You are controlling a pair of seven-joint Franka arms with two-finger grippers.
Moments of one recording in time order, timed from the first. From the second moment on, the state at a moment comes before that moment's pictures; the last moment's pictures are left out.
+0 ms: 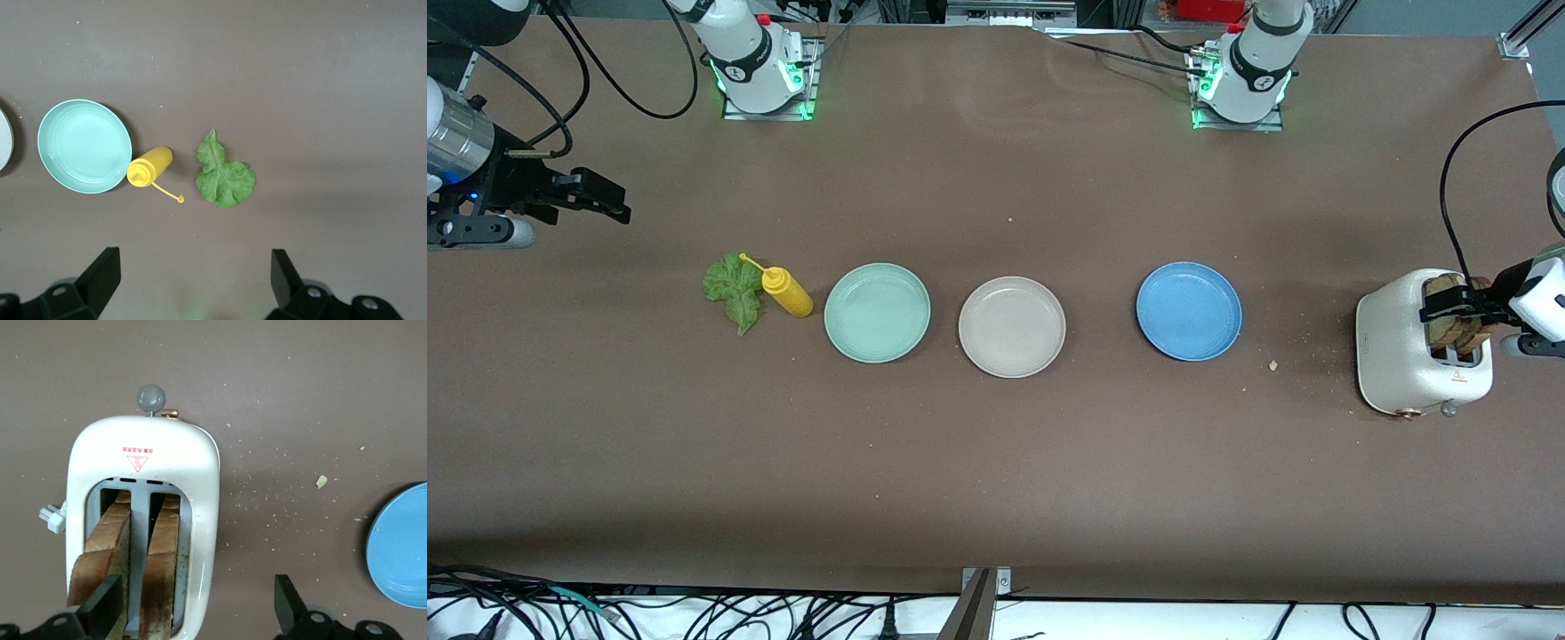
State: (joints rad) left arm 0.33 0.27 -0.05 -1.79 0.01 2.00 0.30; right arm 0.04 0.01 0.00 -1.67 0.03 1.58 0.03
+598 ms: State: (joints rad) left arm 0.35 0.27 -0.05 -1.86 0.01 2.06 0.33; right arm 0.04 0.01 0.00 -1.67 0.03 1.58 0.03
